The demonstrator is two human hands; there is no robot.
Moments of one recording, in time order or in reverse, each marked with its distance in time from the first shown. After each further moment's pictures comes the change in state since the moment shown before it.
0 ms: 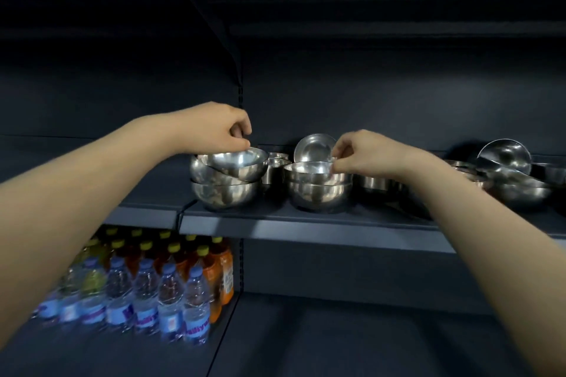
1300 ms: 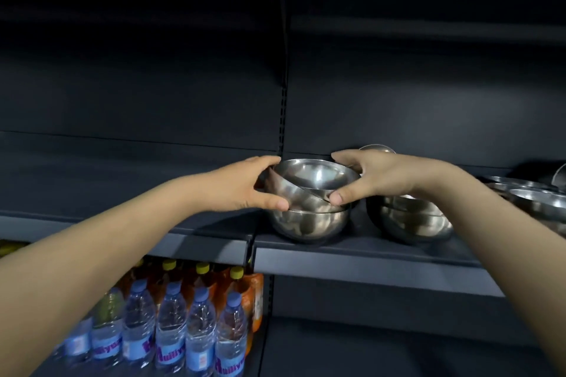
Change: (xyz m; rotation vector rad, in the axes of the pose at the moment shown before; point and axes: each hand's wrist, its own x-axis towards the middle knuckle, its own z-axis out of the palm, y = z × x) left_hand 0.007 -0.134 0.075 -0.490 -0.181 0.055; right_hand 0.083 -0.084 0.066 0.143 -0.305 0.004
